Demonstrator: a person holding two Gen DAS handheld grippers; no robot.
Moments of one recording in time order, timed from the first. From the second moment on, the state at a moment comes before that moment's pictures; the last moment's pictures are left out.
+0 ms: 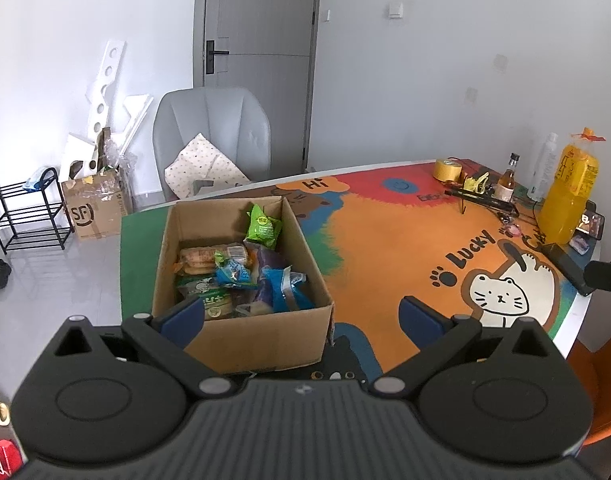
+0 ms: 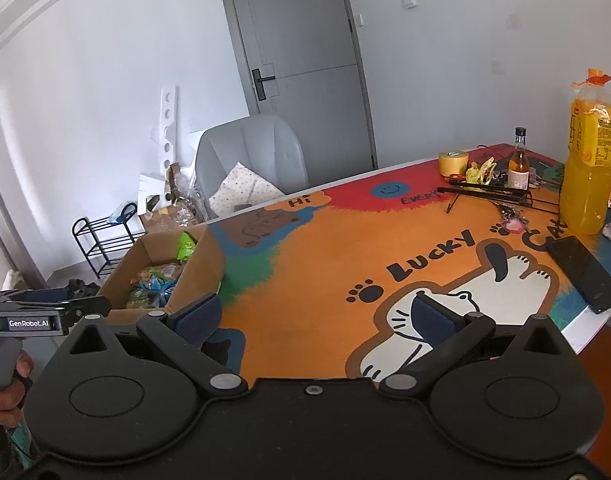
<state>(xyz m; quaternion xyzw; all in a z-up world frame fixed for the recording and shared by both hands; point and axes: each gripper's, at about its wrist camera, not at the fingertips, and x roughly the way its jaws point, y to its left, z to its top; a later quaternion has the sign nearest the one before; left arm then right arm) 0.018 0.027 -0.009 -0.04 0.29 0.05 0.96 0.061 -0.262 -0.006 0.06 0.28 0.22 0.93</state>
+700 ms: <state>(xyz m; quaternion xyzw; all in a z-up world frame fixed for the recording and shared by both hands) 0.017 0.026 -0.008 -0.04 0.29 0.05 0.96 0.060 -0.260 -0.005 0.05 0.27 0.21 0.94</state>
